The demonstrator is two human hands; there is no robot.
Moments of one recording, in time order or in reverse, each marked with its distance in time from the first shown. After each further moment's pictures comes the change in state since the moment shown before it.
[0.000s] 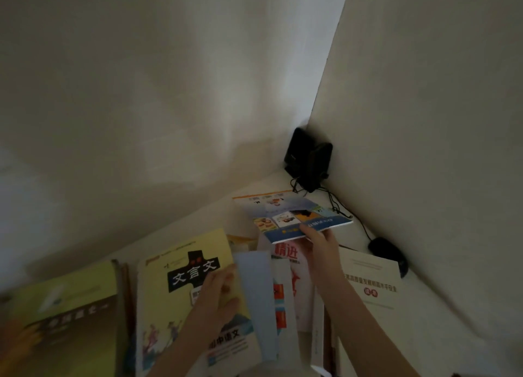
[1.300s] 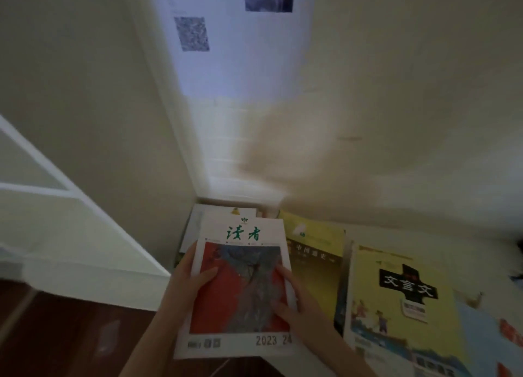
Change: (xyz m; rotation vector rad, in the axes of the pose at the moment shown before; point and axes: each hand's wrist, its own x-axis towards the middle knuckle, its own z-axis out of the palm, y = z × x) left_hand -0.278 -0.125 -0.247 -0.583 0.874 -0.428; right_hand -0.250 0.196 0.202 -0.930 -1.212 -0.011
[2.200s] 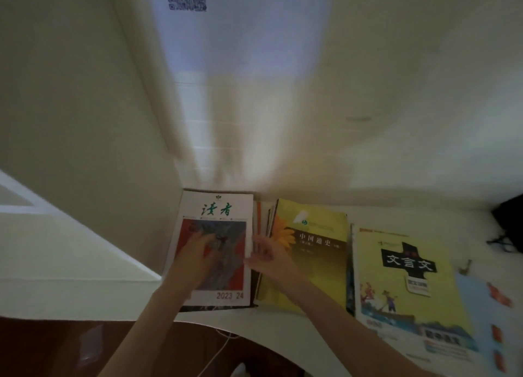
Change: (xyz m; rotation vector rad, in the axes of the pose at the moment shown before) left_hand 0.084 -0.013 -0.005 0.836 -0.183 0.209; right_hand 0.092 -0.013 0.043 0.086 0.062 0.135
